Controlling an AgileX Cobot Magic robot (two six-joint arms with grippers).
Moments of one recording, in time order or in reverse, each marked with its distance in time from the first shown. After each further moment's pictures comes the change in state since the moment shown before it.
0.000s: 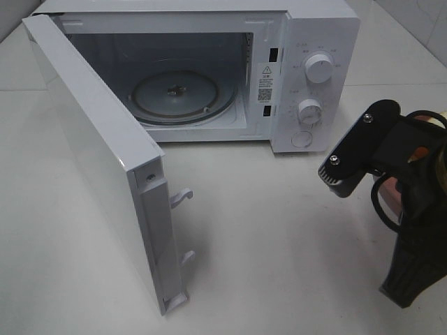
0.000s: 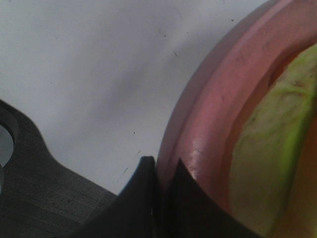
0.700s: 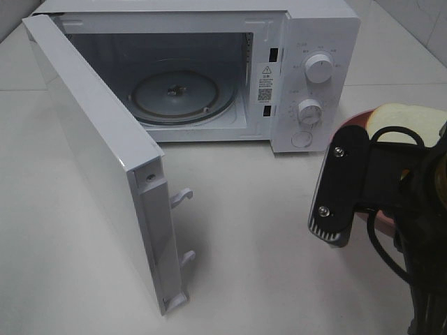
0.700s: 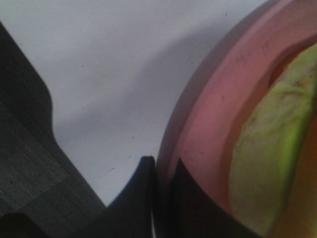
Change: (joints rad) left arm 0.000 0.000 0.000 0.000 0.000 0.000; right arm 0.091 -0.019 0.000 0.000 -0.009 -0.276
